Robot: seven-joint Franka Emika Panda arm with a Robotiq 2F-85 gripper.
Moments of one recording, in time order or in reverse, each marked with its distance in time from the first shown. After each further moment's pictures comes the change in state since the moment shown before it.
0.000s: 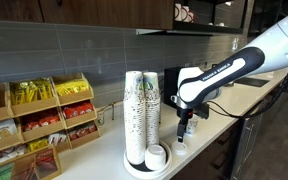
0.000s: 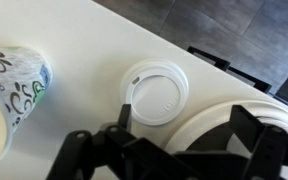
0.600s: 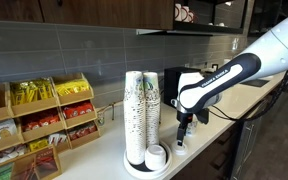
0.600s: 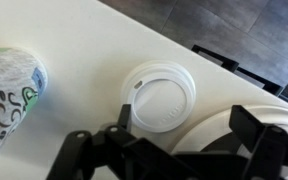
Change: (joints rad) arm 0.000 0.025 0.003 -0.030 -0.001 0.074 0.000
